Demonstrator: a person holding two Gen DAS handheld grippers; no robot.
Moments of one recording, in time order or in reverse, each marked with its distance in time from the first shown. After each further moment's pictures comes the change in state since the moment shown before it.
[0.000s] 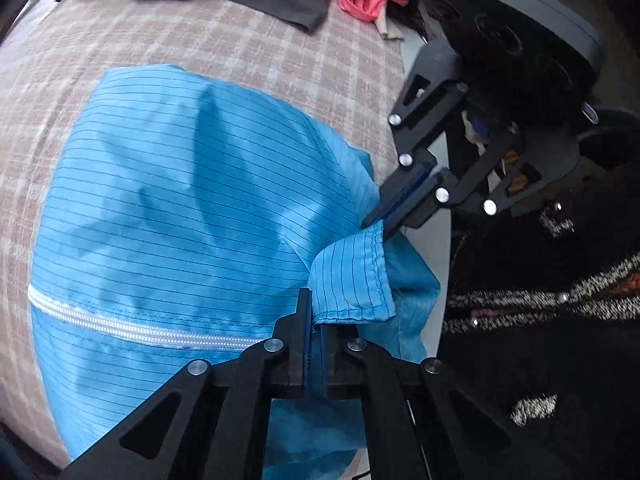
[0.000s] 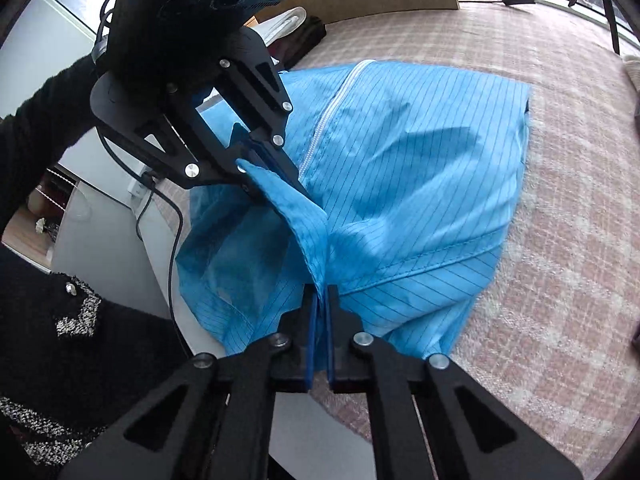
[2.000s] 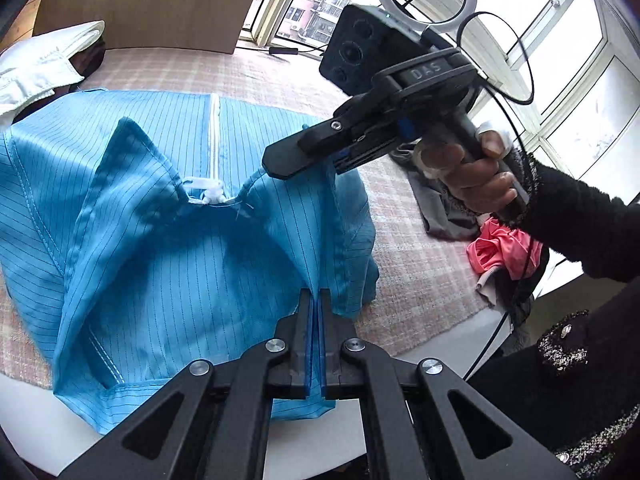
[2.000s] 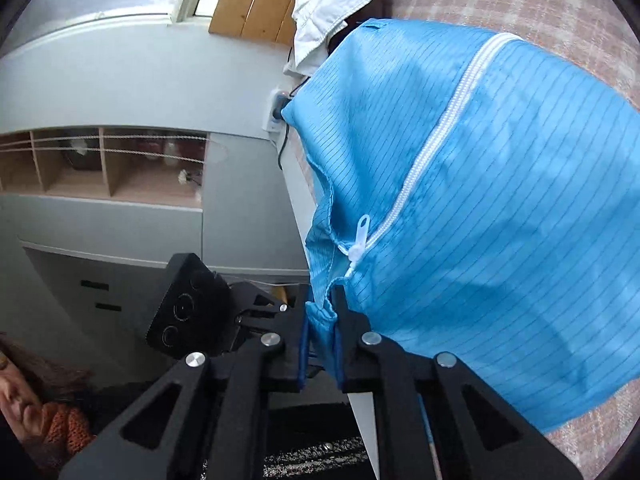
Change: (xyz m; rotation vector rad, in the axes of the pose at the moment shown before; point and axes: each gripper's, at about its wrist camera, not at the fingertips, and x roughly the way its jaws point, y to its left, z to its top) left arm 0.035 -0.135 -0.079 -1.037 -0.976 0.338; right arm 0.063 -0.044 0.116 0.015 0.493 0.666
